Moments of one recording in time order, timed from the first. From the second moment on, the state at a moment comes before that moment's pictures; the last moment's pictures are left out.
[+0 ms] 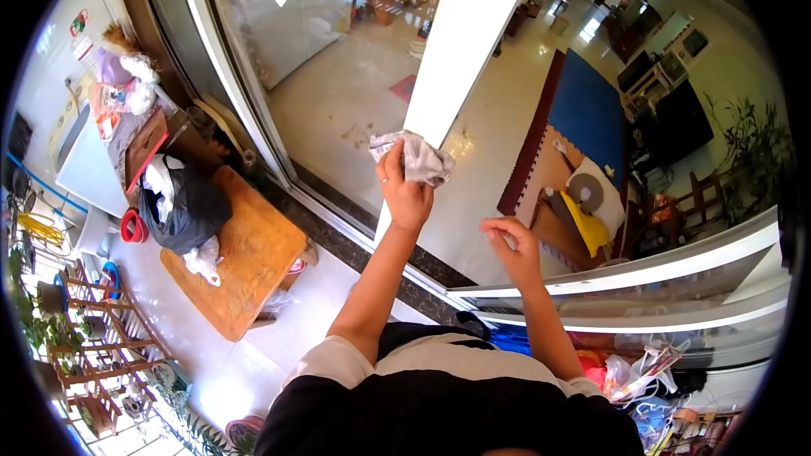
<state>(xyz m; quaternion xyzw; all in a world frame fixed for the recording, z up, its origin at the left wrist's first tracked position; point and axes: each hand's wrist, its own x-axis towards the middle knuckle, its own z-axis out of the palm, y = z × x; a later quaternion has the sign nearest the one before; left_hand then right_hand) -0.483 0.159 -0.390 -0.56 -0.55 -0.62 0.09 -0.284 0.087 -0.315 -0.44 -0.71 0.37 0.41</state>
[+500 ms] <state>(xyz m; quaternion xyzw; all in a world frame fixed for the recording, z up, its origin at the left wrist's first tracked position) -0.495 0.149 -0.359 -0.58 -0.55 -0.59 0.10 -0.331 0.134 -0.284 -0.36 -0.67 0.45 0.47</state>
